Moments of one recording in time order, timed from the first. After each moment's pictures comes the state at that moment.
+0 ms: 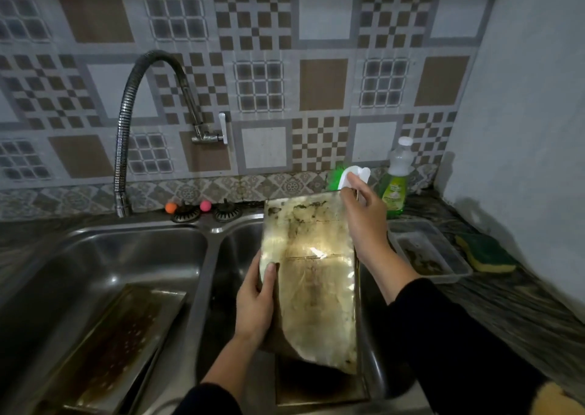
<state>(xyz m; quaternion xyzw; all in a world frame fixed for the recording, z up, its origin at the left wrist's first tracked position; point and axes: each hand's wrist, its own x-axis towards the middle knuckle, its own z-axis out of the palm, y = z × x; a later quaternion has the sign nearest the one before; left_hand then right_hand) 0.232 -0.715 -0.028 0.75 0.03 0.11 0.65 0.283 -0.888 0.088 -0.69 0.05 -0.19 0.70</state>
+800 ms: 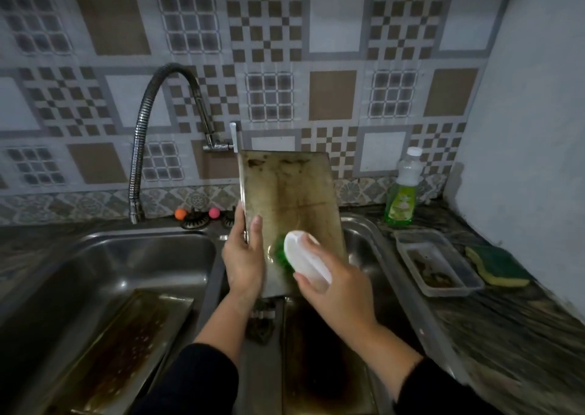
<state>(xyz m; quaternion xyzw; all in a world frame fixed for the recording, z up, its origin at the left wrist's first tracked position) 0.281 -0.701 0.032 0.69 0.05 0.30 0.66 0.221 -0.855 0.032 -0.88 -0.15 -0.27 0.36</state>
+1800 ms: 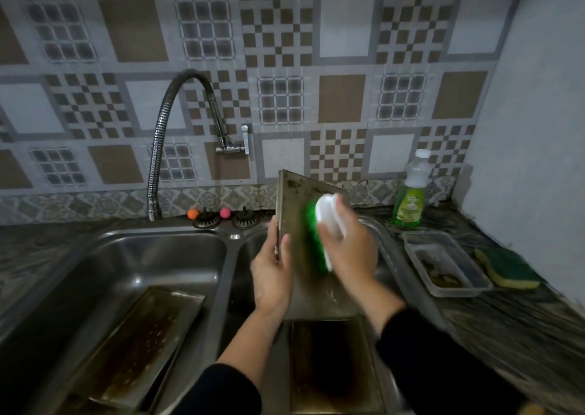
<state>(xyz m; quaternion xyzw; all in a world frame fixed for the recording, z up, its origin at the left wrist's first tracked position) 0.249 -0.721 0.024 0.75 0.01 0.28 0.60 0.274 -0.847 0.051 -0.87 -0.03 -0.28 0.41</state>
